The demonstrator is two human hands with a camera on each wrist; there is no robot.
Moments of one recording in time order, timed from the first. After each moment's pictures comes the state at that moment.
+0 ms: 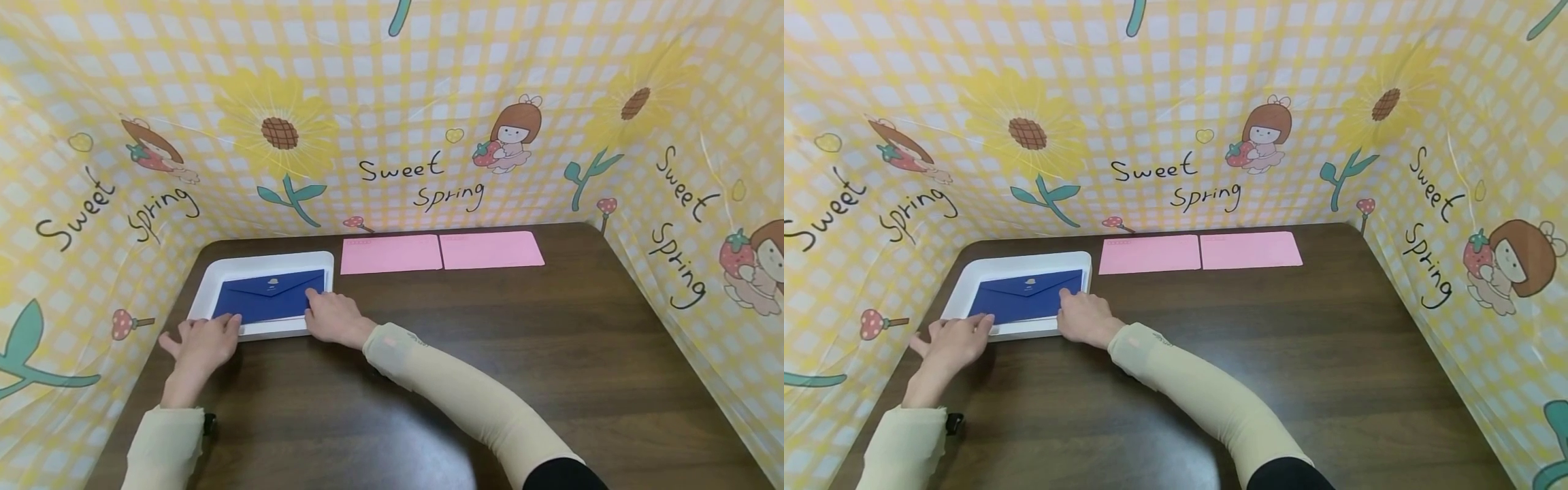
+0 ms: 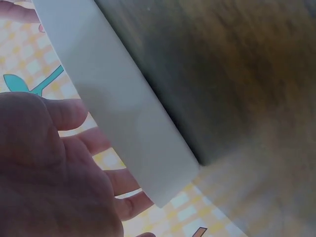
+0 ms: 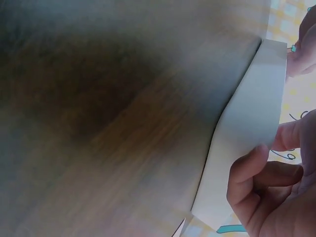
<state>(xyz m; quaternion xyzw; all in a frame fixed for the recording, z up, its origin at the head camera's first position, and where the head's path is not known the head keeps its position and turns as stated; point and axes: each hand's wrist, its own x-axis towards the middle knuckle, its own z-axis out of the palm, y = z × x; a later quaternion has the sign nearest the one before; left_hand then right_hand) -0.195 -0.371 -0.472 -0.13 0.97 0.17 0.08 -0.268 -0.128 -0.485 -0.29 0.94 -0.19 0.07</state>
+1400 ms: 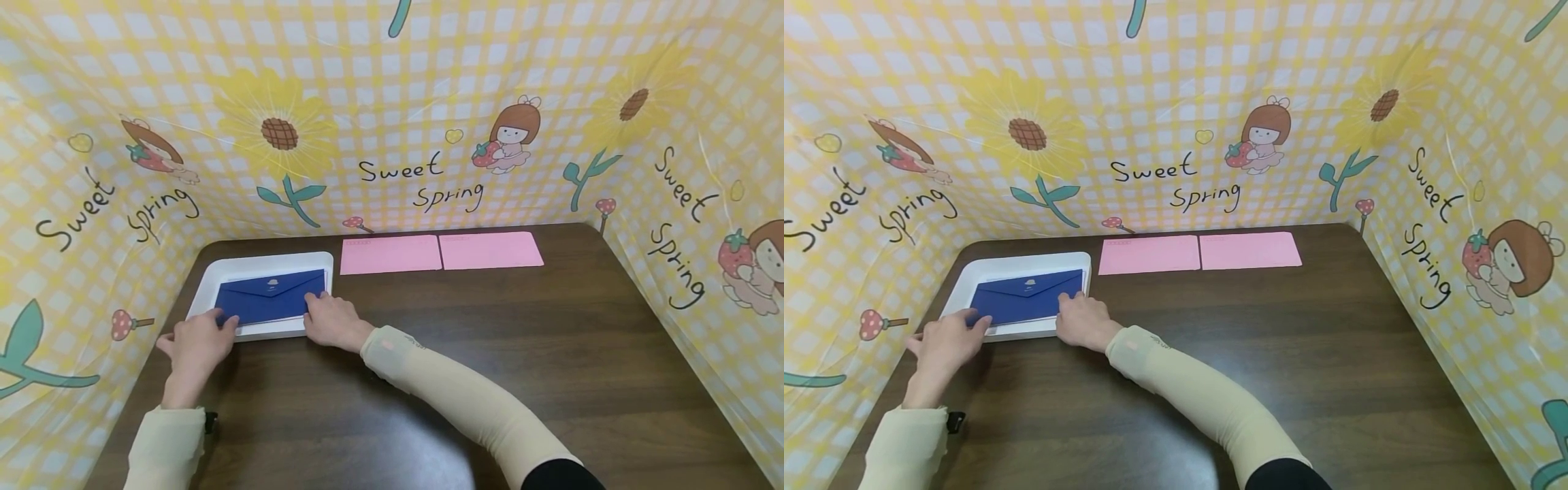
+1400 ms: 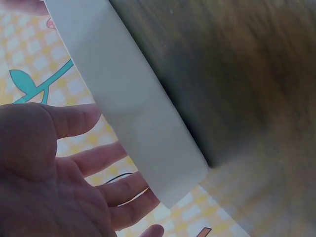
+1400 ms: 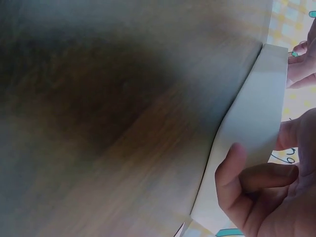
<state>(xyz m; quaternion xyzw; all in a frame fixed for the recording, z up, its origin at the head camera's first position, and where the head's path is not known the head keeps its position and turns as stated) -0.193 -0.366 -0.466 -0.15 0.97 0.17 -0.02 -0.264 -0.131 -0.488 -0.29 0.94 -0.17 0.07</state>
